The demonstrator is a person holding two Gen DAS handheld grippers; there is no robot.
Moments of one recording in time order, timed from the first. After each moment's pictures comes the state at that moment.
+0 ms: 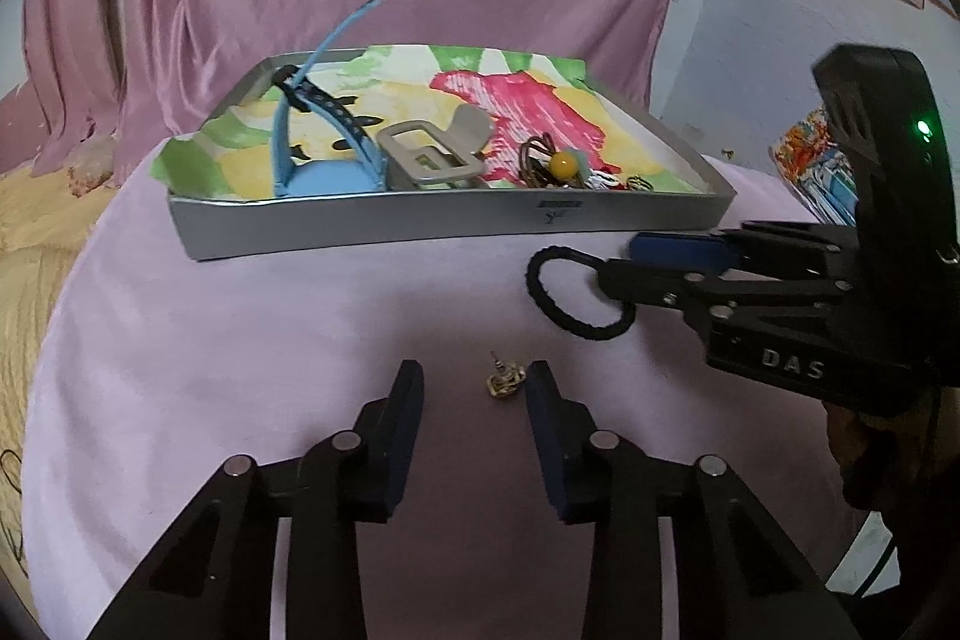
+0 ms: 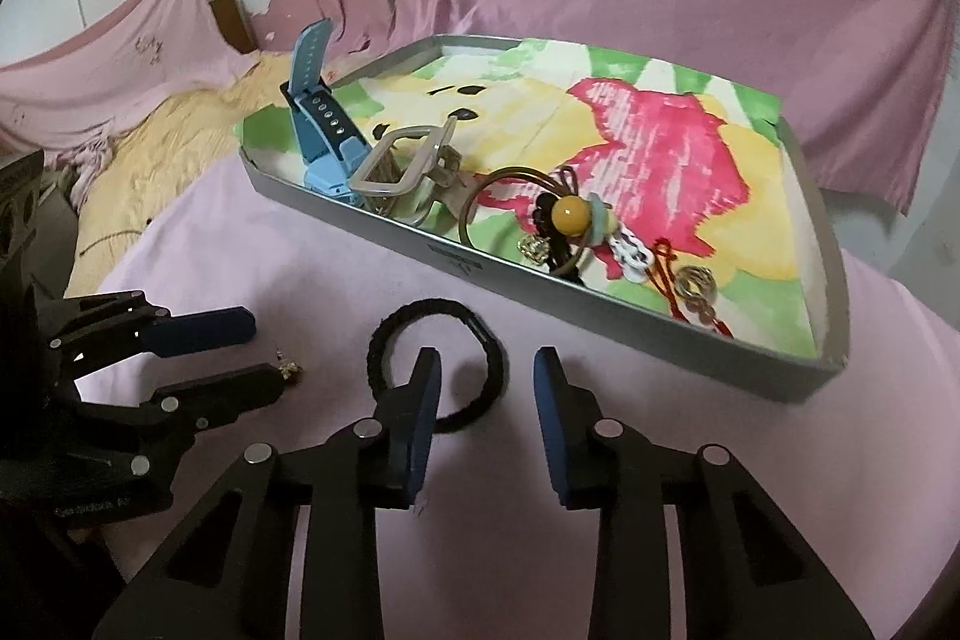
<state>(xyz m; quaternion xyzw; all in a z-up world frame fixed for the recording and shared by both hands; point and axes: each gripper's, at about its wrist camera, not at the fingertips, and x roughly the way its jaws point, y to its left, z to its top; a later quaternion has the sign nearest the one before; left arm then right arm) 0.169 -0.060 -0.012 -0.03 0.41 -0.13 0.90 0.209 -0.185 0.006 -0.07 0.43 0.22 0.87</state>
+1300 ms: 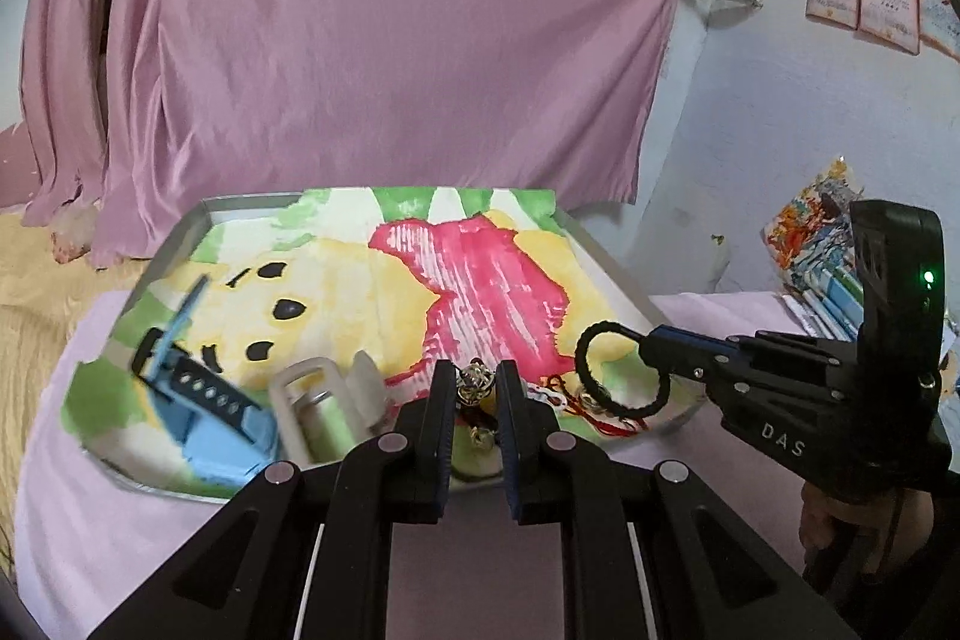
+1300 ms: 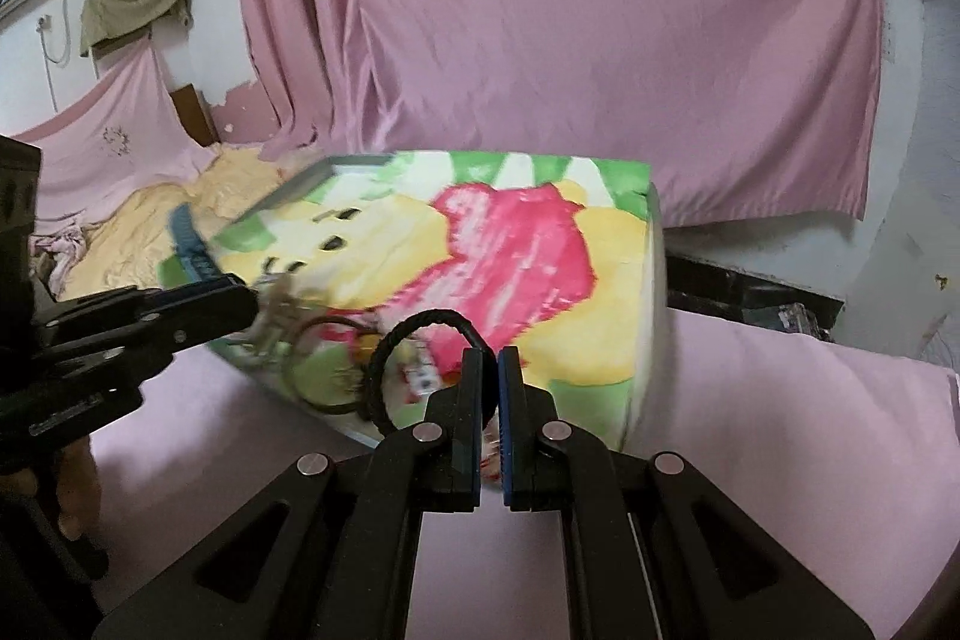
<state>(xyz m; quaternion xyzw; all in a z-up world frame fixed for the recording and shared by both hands) 0.252 -0.109 0.036 -0.05 0.32 -0.13 0.94 0.257 -0.275 0.030 -0.01 0.36 0.16 0.92</state>
